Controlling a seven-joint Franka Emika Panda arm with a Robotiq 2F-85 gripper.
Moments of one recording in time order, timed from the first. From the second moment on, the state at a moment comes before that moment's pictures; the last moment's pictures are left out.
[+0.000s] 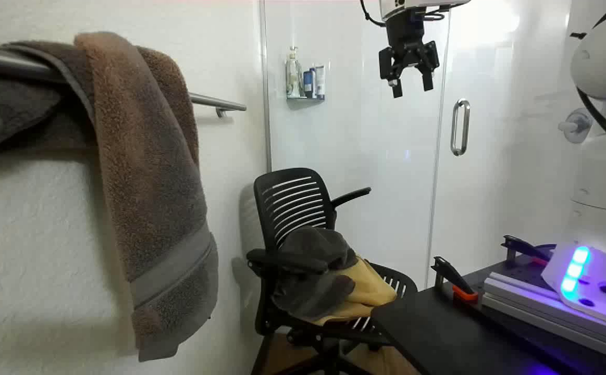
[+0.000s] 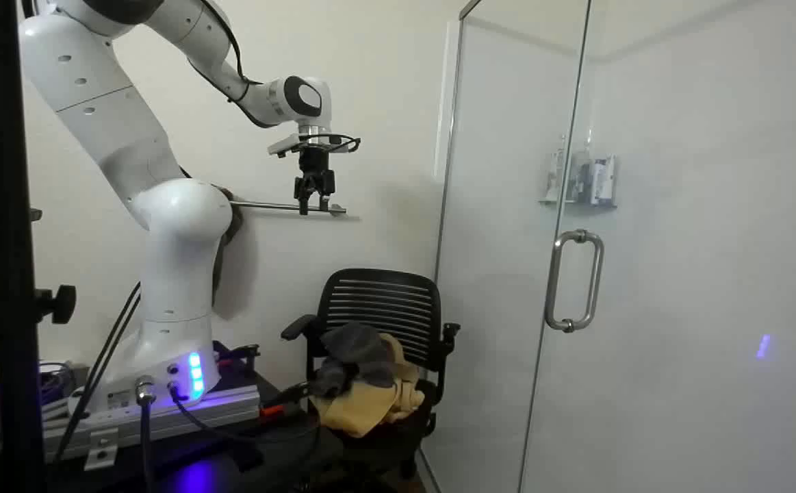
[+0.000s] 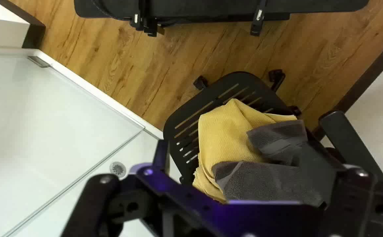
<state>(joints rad) 0.05 -0.59 0.24 -2.46 -0.04 1.77 0.23</state>
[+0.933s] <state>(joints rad) 0.34 -0.57 0.30 -2.46 0.09 1.85 0.05</state>
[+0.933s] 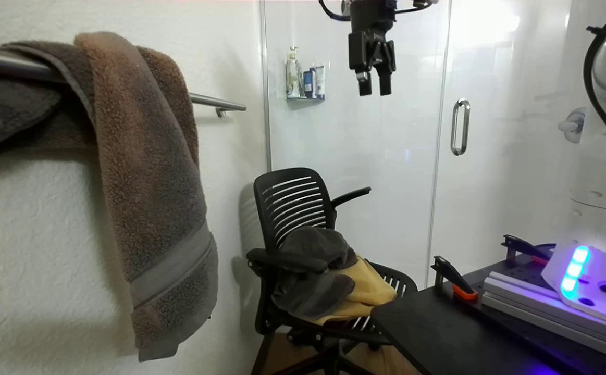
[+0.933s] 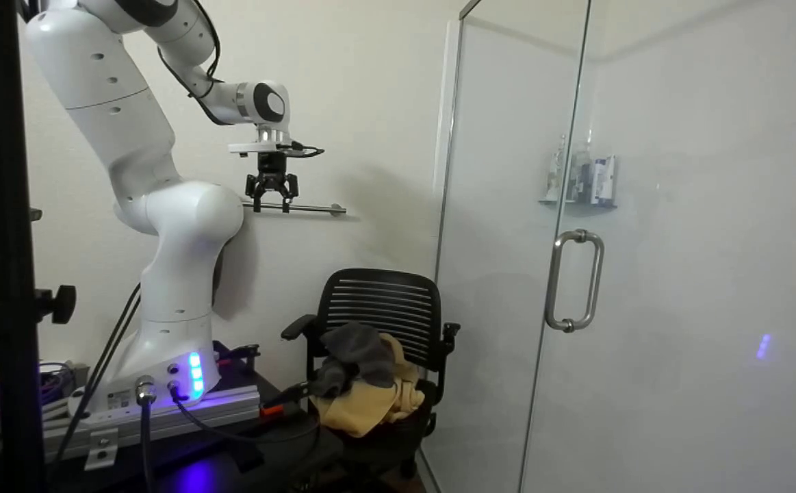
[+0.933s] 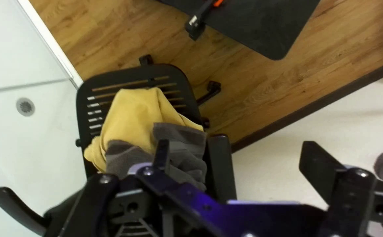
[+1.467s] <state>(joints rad) 0.40 -0.57 0.36 -2.46 0.03 1.87 0.03</state>
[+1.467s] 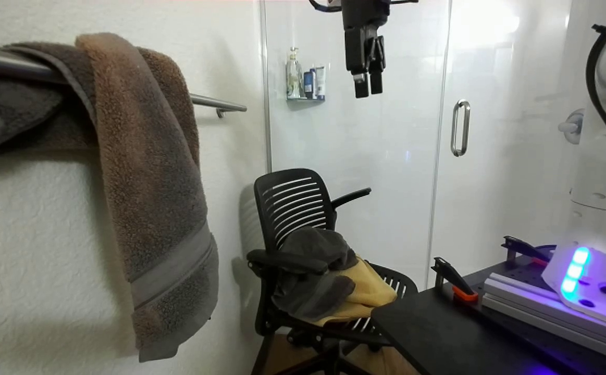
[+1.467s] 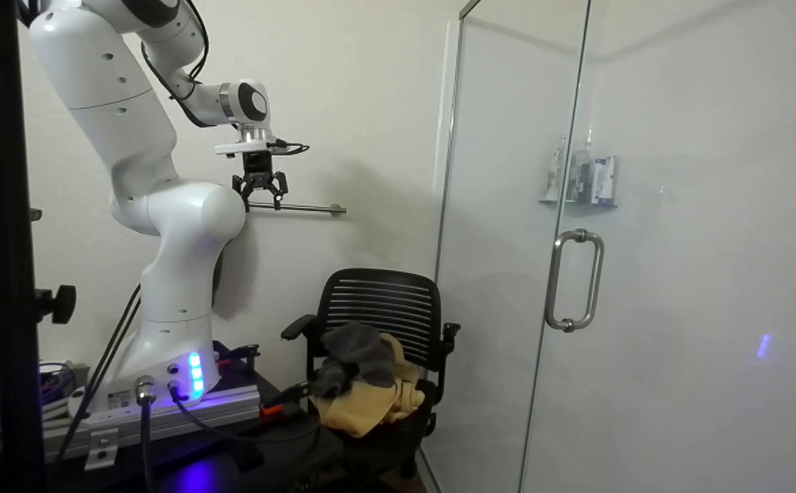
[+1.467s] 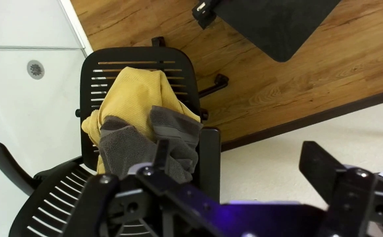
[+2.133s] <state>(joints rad) 0.58 -0.48 0.36 -2.47 0.30 2.27 -0.18</state>
